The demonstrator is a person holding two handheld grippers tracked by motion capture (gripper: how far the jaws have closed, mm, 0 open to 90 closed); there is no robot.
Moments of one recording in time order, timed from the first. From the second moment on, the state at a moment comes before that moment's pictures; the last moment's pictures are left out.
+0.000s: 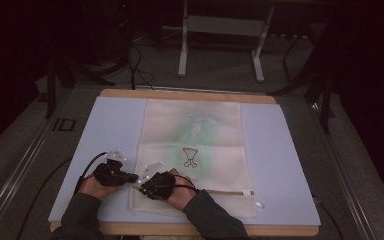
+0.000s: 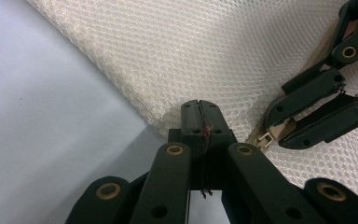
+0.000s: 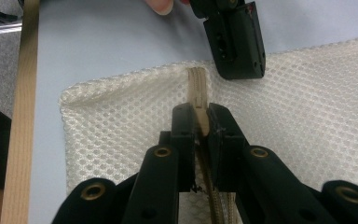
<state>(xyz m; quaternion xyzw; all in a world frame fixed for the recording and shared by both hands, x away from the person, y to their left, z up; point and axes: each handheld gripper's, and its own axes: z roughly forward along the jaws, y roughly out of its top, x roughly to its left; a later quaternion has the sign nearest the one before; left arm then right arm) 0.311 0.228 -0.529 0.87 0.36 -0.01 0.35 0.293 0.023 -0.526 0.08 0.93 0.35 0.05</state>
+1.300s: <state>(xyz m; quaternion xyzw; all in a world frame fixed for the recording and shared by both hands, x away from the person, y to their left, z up) 0.311 0.229 -0.530 0.86 0.36 -0.01 0.35 0.284 0.011 -0.518 0.07 0.94 0.32 0.06</state>
